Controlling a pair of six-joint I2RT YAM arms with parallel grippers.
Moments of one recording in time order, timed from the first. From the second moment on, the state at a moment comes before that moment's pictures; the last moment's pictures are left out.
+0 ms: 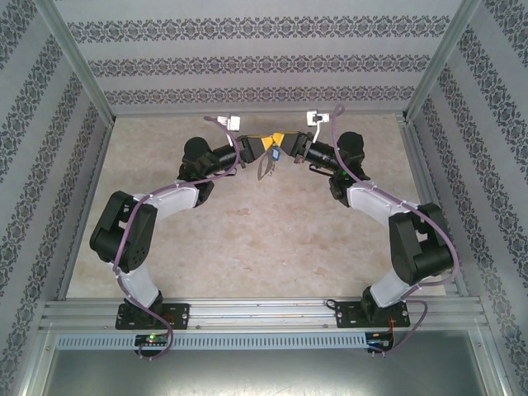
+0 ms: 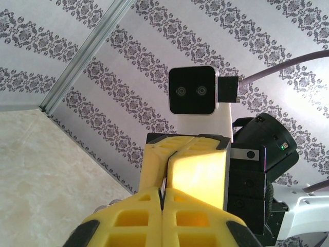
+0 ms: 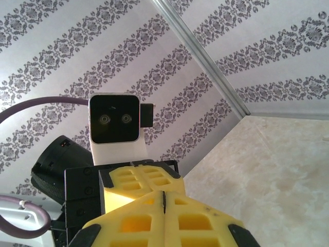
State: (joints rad) left arm -0.40 1.75 1.04 0.99 0.76 -0.88; right arm 0.31 1.61 0.96 0.85 -0.84 0.85
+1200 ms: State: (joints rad) left arm -0.35 1.77 1.20 0.61 1.00 -0.75; right arm 0.22 1.66 1.13 0.40 -1.17 0.56
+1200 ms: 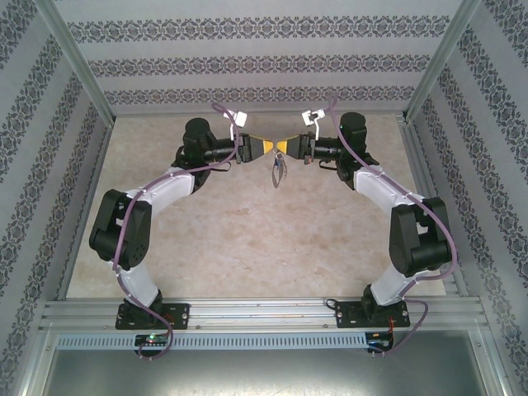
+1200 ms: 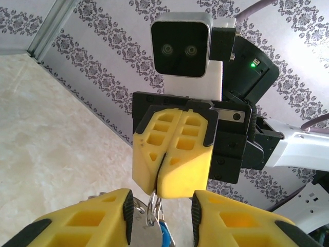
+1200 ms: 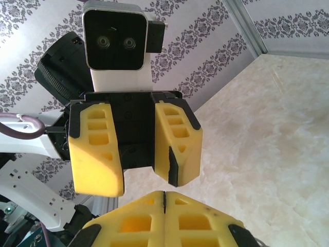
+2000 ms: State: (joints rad) left arm -0.37 1.80 1.21 0.61 1.03 -0.75; right arm 0.22 1.66 1.13 0.40 -1.17 0.55
